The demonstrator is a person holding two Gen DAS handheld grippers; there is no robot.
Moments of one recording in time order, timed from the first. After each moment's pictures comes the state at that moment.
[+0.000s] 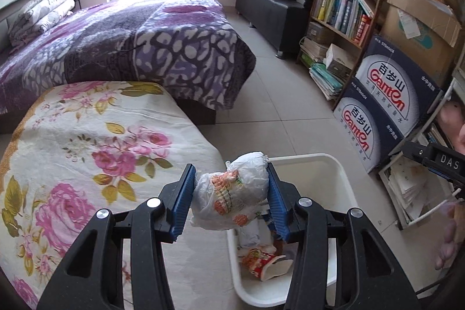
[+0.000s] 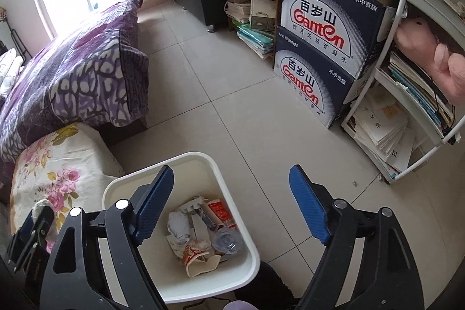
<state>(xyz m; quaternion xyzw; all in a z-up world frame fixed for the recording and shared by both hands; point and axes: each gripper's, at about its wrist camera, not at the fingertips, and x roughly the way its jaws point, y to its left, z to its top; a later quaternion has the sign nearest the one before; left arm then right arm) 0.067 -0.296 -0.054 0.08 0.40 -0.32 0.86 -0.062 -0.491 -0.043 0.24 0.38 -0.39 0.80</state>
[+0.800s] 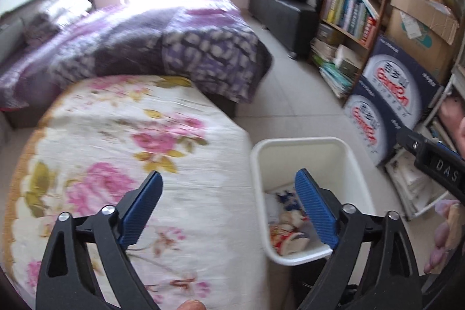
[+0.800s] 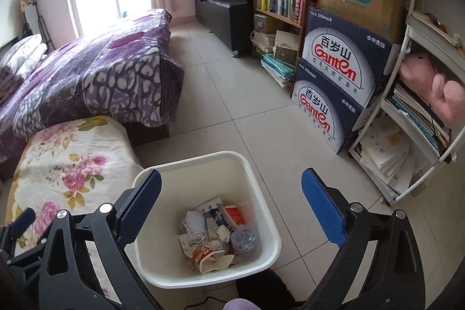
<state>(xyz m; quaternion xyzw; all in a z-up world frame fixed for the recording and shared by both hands) 0.030 -0.219 -0.030 0.10 0.37 -0.27 0.88 -0.066 -0.396 -0.025 0.16 0.33 -0.36 0.86</state>
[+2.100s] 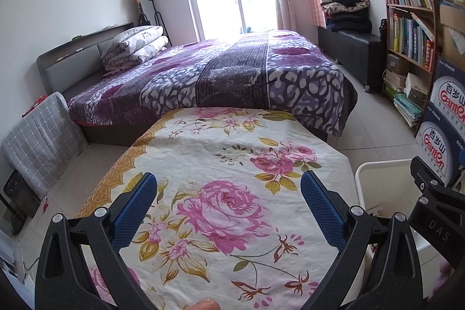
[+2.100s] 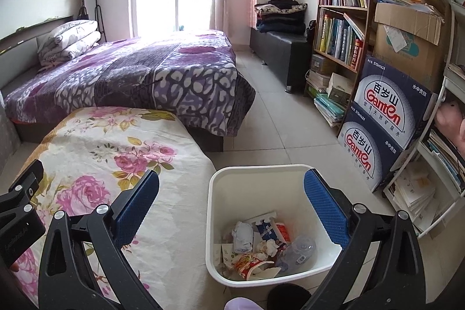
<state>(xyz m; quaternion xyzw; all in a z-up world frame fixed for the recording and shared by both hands) 0.027 -0.125 -0.008 0.13 0.27 -0.11 0.95 -0.035 -0.280 -0.029 0.07 0.28 -0.28 0.92</state>
